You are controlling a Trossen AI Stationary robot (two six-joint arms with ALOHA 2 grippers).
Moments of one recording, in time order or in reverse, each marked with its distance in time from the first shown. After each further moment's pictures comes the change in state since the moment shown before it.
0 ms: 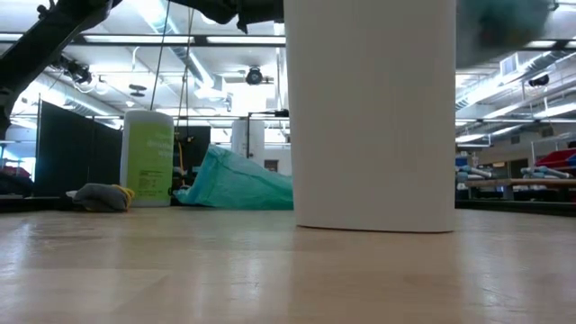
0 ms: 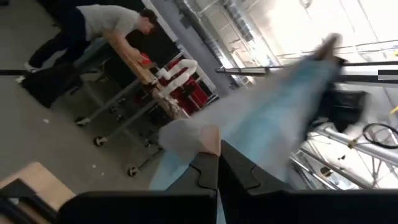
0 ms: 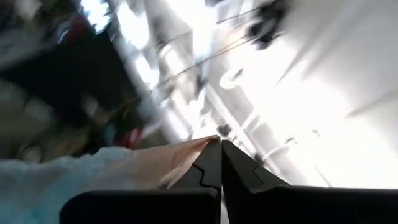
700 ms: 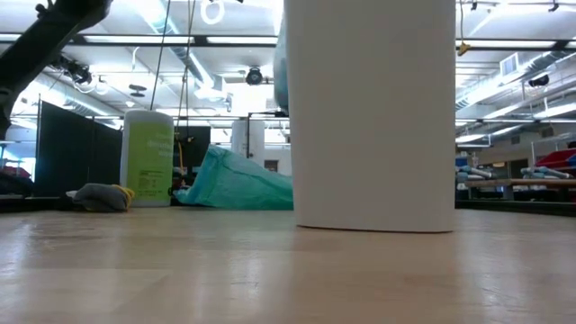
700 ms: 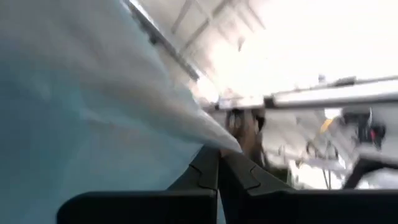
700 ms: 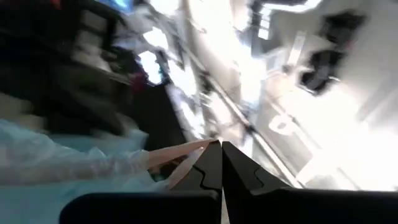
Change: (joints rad) left arm -0.019 0.000 0.193 0.134 -0.083 -0.102; right arm 0.206 0.179 -0.025 0.123 -0.030 0.023
